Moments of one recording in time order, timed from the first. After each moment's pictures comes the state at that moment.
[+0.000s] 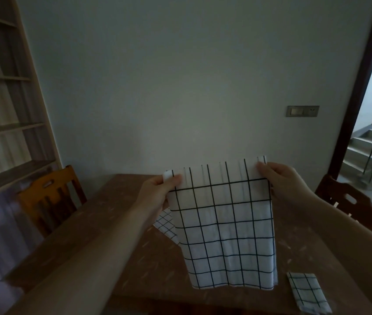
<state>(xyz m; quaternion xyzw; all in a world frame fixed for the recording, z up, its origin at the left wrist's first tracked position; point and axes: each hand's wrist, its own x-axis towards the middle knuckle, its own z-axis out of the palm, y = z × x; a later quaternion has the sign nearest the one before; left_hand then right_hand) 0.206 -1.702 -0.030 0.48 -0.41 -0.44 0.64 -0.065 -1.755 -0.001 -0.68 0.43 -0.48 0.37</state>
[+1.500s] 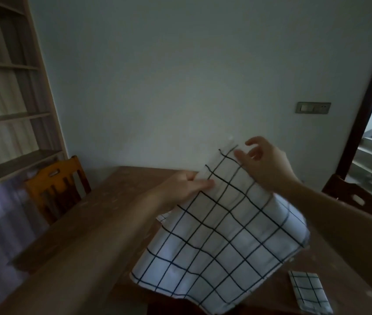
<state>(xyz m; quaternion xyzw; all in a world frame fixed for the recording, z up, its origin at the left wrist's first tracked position) 0.184 -1.703 -0.011 0.54 -0.62 -0.40 0.41 -0.029 -1.772 0.019 -0.76 0.47 -0.43 0.12</state>
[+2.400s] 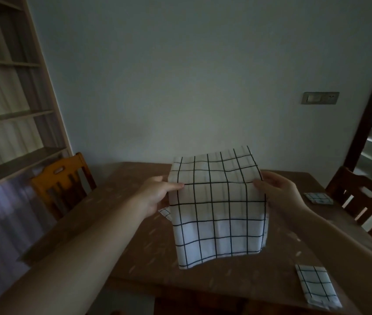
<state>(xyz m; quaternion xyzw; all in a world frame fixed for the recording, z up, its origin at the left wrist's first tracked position) 0.231 -1.714 -0.048 0.63 -0.39 -0.44 0.51 -0.046 -1.771 -0.060 -0.61 0.45 -0.50 0.41</state>
